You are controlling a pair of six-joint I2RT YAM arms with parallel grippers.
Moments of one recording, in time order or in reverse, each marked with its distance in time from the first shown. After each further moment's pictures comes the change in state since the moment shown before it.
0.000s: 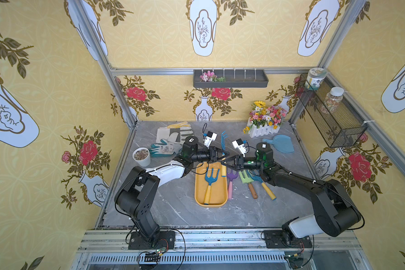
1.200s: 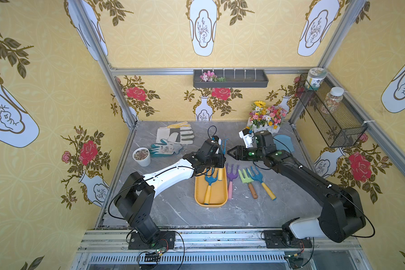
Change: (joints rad) left arm -0.228 -0.032 0.212 -0.731 -0.767 0.392; right arm -0.010 -0.033 0.318 -0.696 0.498 -0.405
